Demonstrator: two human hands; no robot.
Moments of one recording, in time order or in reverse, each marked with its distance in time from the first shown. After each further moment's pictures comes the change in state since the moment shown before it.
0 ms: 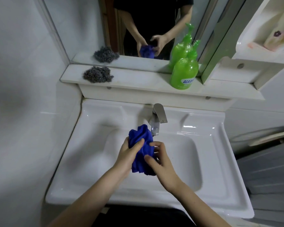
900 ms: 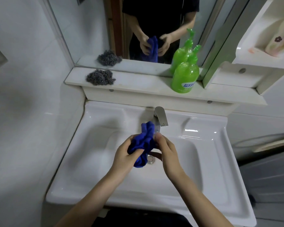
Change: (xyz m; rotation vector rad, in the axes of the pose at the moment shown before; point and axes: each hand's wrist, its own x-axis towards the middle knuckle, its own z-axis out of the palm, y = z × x) left_hand -0.025 0.015 -0.002 0.309 -0.049 0.378; right_hand 0.023 -0.039 -0.011 0.150 0.124 0.009
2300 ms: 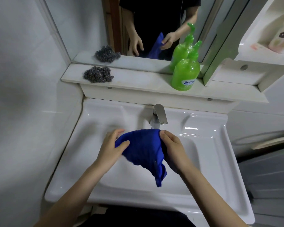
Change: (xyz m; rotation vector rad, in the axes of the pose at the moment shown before) left_hand 0.029 -0.021 -0.045 0.408 0.072 -0.086; right_hand 0.021 -0.001 -0.020 0.034 -0.038 0.126
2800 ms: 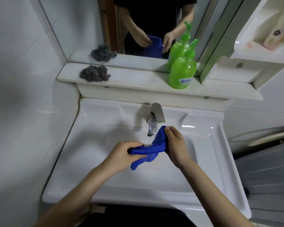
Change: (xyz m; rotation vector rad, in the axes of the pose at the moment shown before) left_hand -0.021 0.032 0.016 0.001 -0.380 0.183; right_hand 0.014 0.002 -0.010 0.022 0.203 -0.004
